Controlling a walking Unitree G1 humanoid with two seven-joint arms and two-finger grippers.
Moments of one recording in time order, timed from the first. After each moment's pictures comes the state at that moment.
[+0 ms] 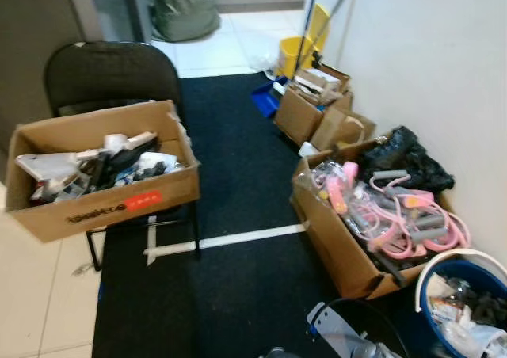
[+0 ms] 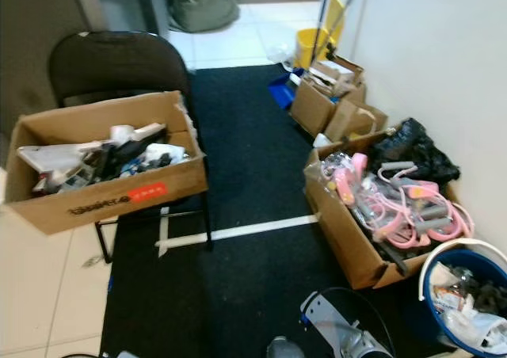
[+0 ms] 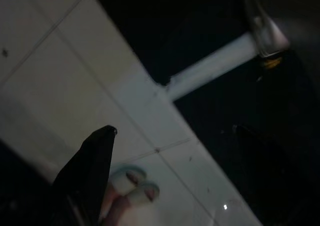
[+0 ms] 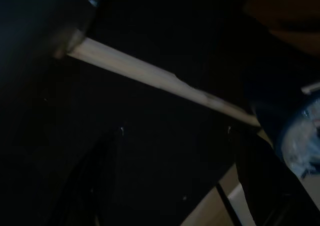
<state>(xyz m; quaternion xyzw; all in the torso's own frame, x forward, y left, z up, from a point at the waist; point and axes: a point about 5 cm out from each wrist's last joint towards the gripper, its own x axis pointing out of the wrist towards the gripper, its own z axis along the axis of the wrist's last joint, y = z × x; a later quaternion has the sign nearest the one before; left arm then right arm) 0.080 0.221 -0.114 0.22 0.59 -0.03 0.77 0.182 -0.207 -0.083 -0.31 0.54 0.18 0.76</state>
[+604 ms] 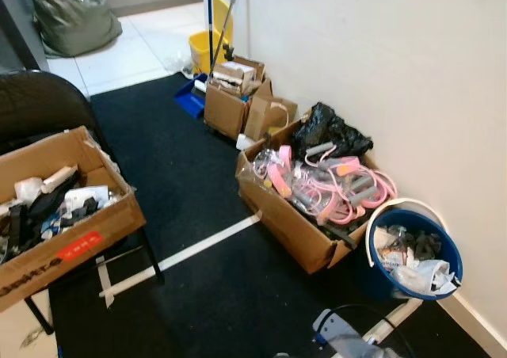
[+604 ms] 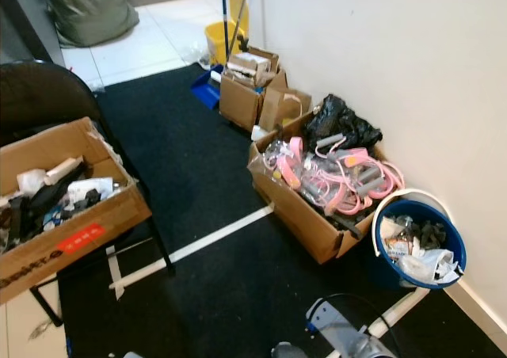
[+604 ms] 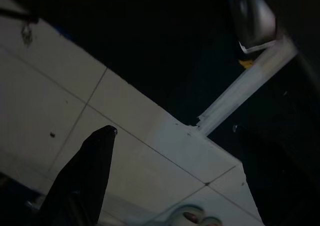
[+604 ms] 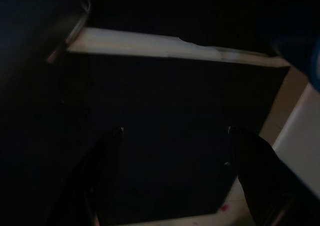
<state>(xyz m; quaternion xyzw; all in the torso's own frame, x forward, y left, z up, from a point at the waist) 0.070 0.221 -0.115 0.22 0.60 -0.04 0.77 0.182 -0.205 -0.083 -0.32 0.54 0.19 0.76</state>
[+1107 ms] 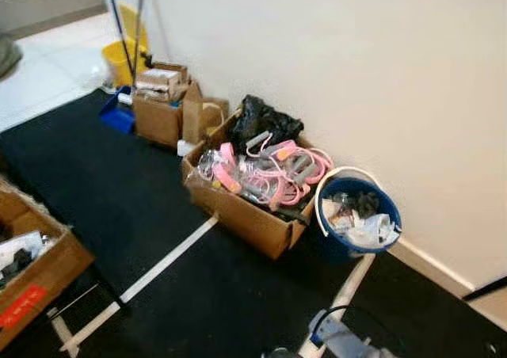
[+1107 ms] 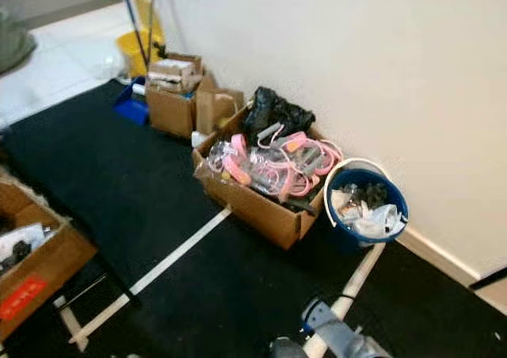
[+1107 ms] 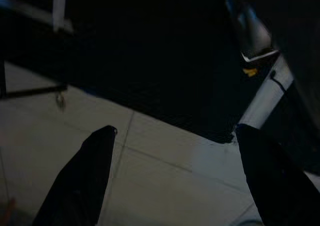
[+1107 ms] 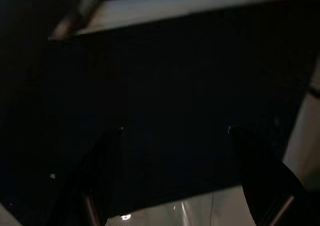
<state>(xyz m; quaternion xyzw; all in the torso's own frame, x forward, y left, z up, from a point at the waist) 0.069 0.217 -0.116 0.22 0.60 -0.05 0.77 0.176 -0.209 -0.085 -0.32 0.55 0.19 0.75</state>
